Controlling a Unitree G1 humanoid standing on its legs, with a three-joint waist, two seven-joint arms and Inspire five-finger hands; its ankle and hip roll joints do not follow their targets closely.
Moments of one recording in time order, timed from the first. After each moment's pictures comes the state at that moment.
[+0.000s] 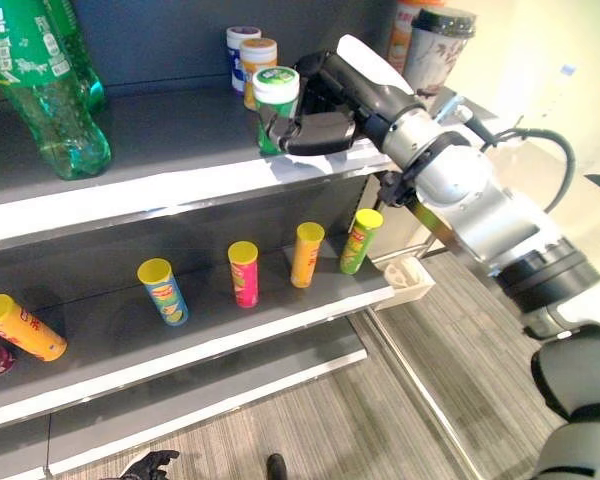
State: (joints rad) left arm 0.01 0.24 -0.30 1.23 0.16 -0.10 0.03; right arm -1.12 -1.04 0.71 0.22 0.29 -0.08 0.03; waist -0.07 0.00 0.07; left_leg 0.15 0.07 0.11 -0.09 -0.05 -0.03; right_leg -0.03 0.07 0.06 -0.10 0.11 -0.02
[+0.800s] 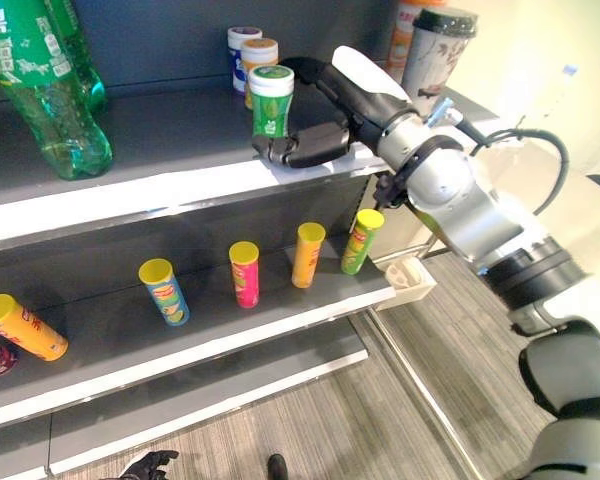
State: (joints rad) left arm 0.01 0.24 -0.30 1.22 0.16 -0.10 0.03; right arm -1.12 -1.03 0.71 0.23 0.20 -0.05 0.03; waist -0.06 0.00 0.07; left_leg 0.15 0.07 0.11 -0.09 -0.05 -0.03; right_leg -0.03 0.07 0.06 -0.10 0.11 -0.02
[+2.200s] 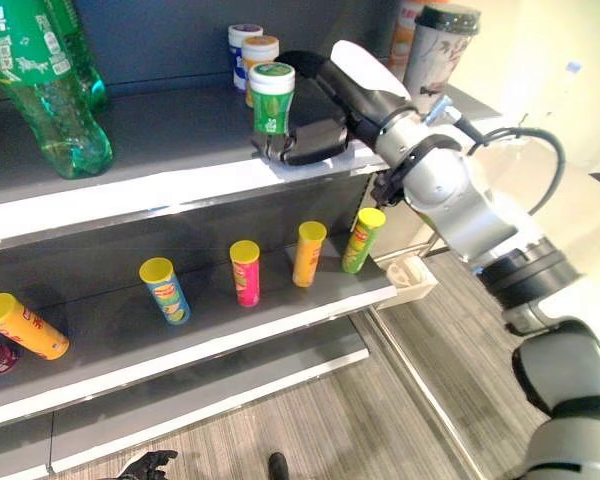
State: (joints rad) left arm 0.01 0.25 -0.29 1.21 0.12 -0.10 0.01; right arm -1.11 -1.04 0.61 0.19 0.13 -0.04 0.01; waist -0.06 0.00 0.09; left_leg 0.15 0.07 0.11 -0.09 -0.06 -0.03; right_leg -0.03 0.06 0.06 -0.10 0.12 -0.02
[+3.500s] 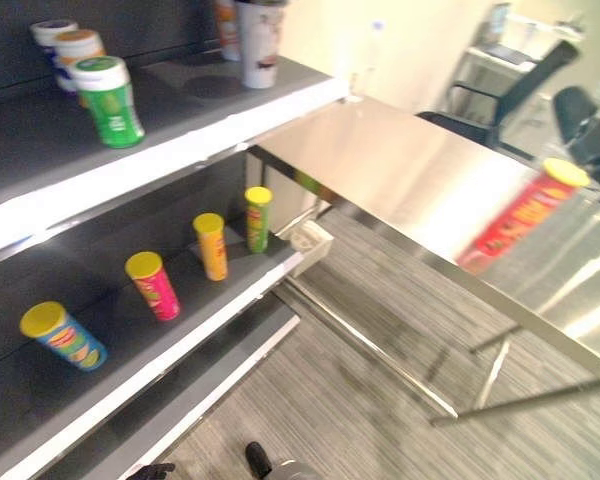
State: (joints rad) left arm 0.05 0.22 -0.27 1.20 0.14 -0.08 0.01; right arm 0.42 -1.13 -0.96 -0.23 0.14 -0.23 -0.23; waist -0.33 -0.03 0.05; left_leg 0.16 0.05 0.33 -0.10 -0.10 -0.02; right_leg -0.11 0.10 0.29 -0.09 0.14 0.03
